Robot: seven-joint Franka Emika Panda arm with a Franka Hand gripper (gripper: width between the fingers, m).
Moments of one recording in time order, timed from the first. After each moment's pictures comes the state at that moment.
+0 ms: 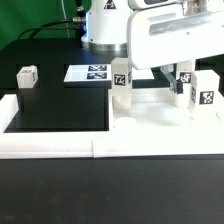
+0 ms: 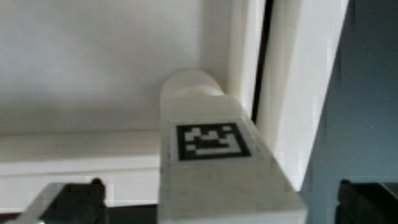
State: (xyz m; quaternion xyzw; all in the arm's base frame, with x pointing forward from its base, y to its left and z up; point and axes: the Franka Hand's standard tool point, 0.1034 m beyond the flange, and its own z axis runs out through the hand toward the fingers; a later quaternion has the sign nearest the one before) arm 0.624 0.102 0.075 -1.00 -0.02 -0.02 0.07
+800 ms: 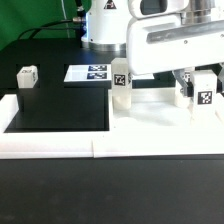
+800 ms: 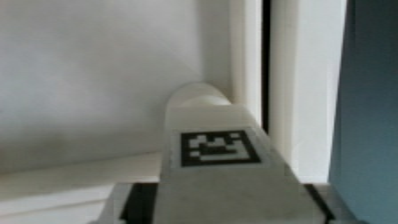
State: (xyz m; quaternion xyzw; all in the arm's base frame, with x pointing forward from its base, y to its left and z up) arm 0.628 0.101 0.072 -0.99 0.09 -0.01 0.07
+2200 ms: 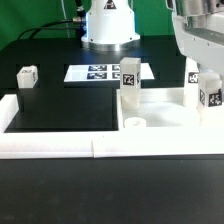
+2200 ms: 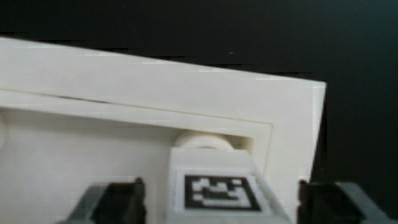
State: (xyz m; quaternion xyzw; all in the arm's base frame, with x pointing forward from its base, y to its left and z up) arm 0.628 0.123 0.069 -0.77 0.63 0.03 0.09
